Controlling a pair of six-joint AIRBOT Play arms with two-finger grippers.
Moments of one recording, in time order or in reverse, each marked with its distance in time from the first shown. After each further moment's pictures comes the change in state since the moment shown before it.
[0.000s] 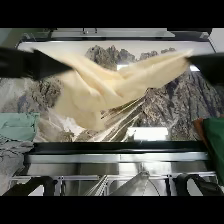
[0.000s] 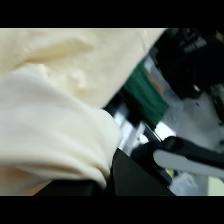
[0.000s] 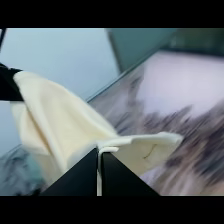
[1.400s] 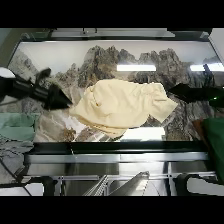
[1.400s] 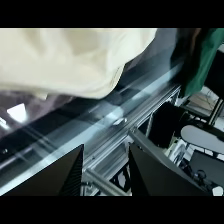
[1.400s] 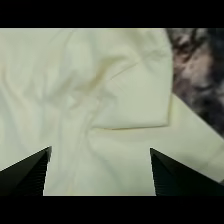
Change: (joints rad) left arm 0.135 -0.452 -0.359 0.305 -0.117 -0.147; right arm -0.092 -0.766 -0.007 -0.540 -0.265 0.294
